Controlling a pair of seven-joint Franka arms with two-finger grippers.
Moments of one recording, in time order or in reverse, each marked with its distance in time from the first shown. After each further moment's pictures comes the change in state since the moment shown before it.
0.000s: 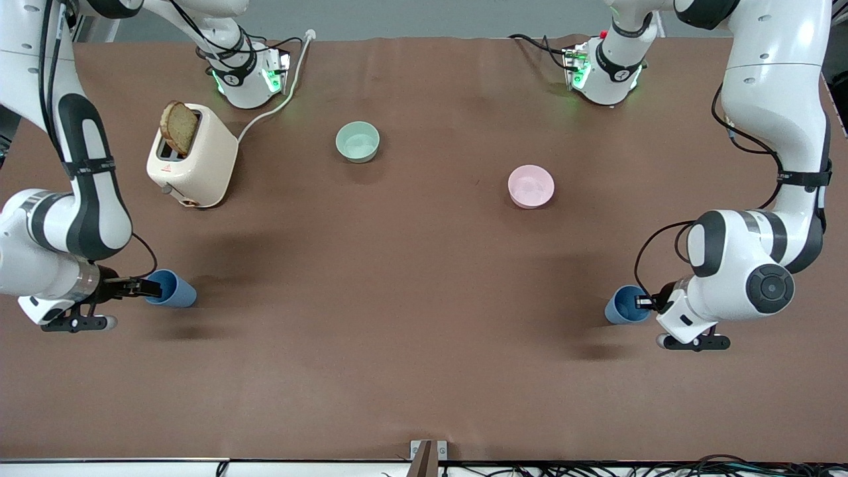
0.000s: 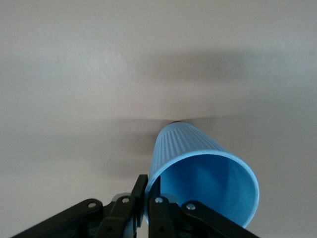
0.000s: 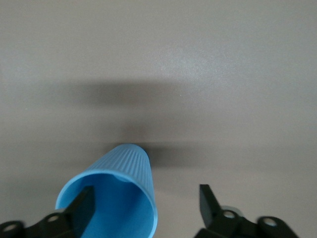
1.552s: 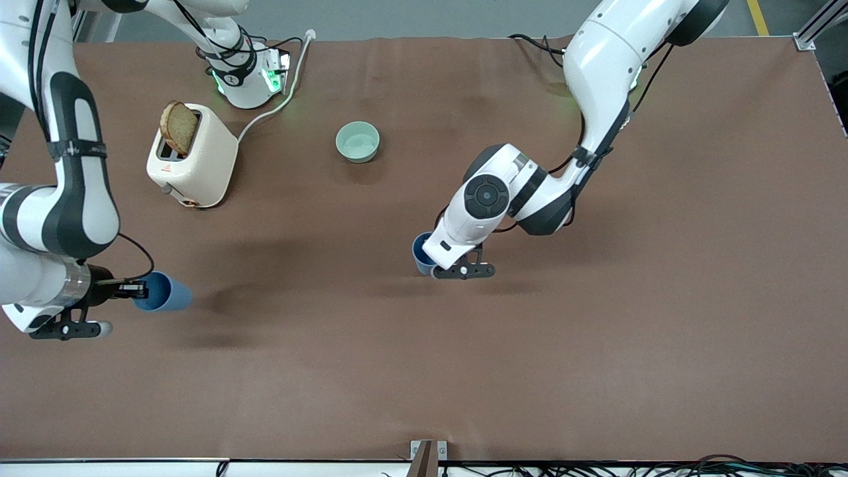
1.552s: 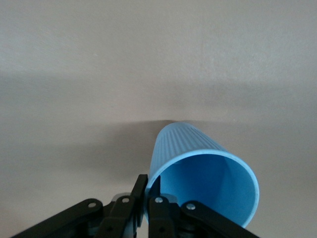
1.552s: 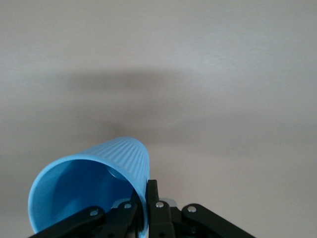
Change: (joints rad) left arm -0.457 0.077 -0.230 0.016 0.008 0.167 -0.688; right arm 0.089 -0.055 0.021 0.179 0.007 -0.298 0.159
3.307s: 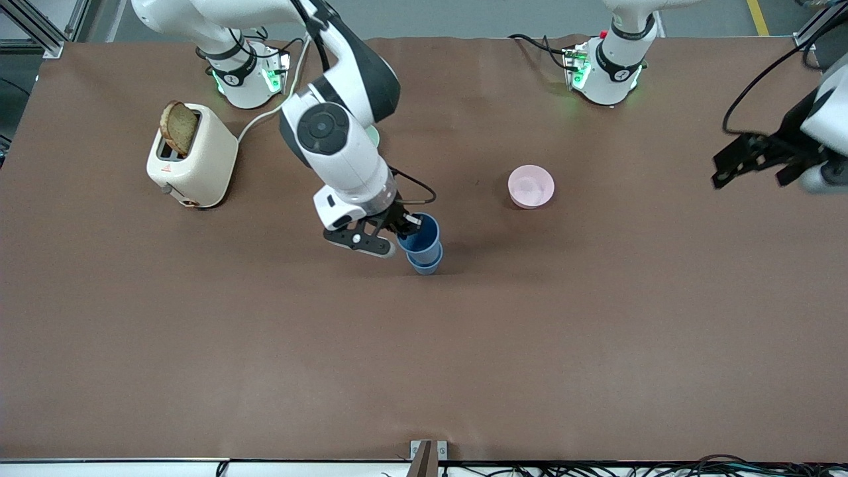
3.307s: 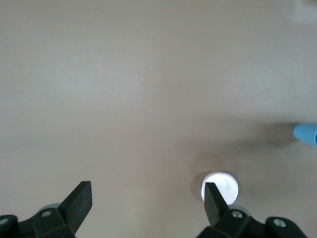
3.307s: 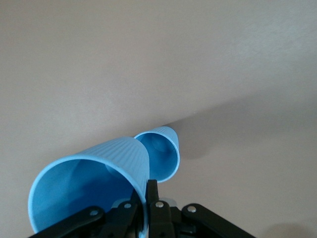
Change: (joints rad) left arm 0.602 -0.716 0.046 0.051 -0.014 -0.744 0.620; right arm 0.735 0.011 0.004 0.057 0.144 0.219 0.986
